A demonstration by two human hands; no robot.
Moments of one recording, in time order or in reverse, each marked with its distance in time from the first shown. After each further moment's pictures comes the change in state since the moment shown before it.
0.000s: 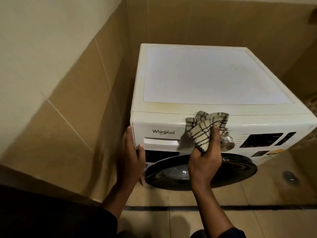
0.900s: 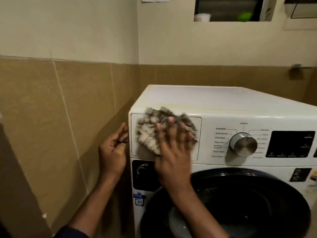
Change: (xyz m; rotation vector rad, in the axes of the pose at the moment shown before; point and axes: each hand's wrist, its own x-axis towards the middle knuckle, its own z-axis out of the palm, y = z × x) left_hand 0.036 -0.061 0.025 -0.661 0.235 0.213; right_hand -0.043 0.057 0.104 -0.316 0.073 -0.807
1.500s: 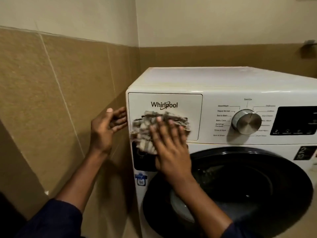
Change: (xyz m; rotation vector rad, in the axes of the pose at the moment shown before) left_hand 0.013 0.003 -0.019 -0.161 -0.124 -0.144; right_hand -0.042 0.007 0.009 -0.016 -0.125 -0.203
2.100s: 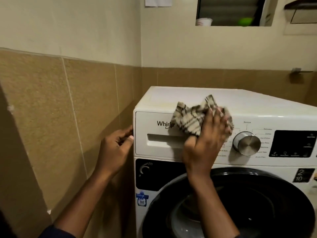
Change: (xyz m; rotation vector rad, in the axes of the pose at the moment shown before) left_hand -0.015 0.011 0.000 0.434 -0.053 0.175; right_hand 0.062 0.027 -0.053 0.354 0.319 0.674
